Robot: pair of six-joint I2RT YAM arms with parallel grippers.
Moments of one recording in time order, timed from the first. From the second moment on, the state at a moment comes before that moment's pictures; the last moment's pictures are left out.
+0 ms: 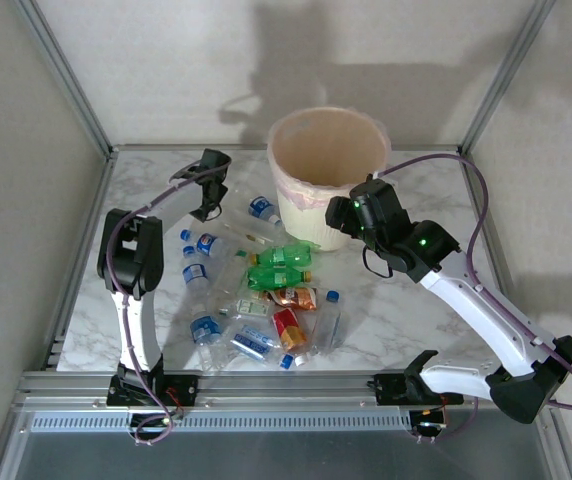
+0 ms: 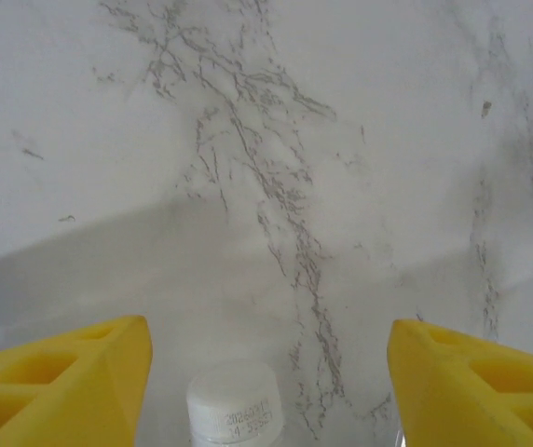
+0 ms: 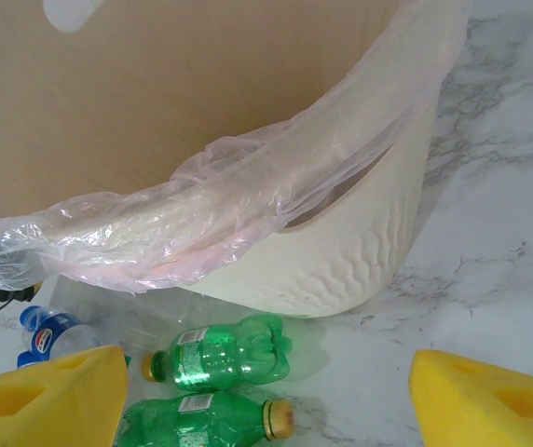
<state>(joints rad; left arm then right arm) -0.24 2.06 1.57 -0.60 -0.33 -1.25 0.73 1.19 1.31 -0.81 0.37 0.75</state>
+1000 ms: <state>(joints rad) -0.25 2.10 1.52 -0.59 -0.16 -1.28 0.73 1.18 1.31 -0.81 0.40 0.77</state>
